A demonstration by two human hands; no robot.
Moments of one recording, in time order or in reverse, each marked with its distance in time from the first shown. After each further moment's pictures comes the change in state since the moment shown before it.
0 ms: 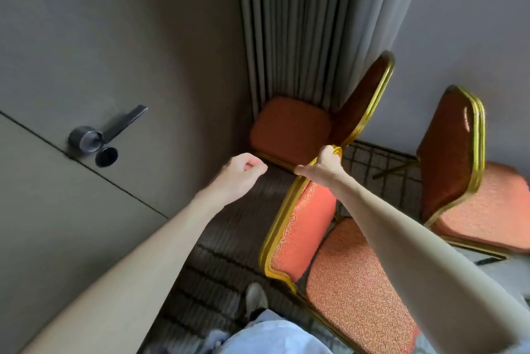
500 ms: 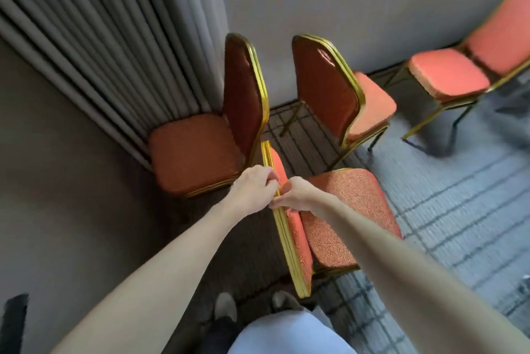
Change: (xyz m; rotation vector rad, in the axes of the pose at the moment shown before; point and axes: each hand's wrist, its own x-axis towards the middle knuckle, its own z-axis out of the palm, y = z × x) left_hand 0.142 0.035 0.059 0.628 -0.601 0.766; right_hand -0.010 0.007 0.044 0.305 0.053 0.408
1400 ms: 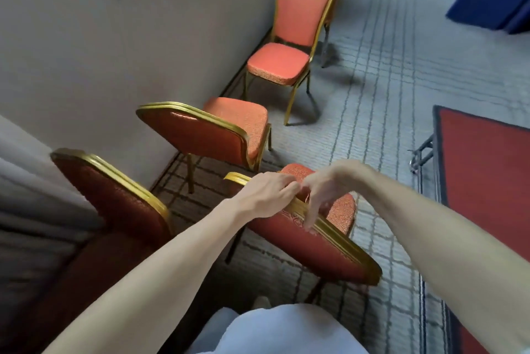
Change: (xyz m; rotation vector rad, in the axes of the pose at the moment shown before) left_hand 0.160 0.175 0.004 0.265 -0.489 0.904; right_hand -0.058 0.079 -0.184 0.218 -0.141 0.289
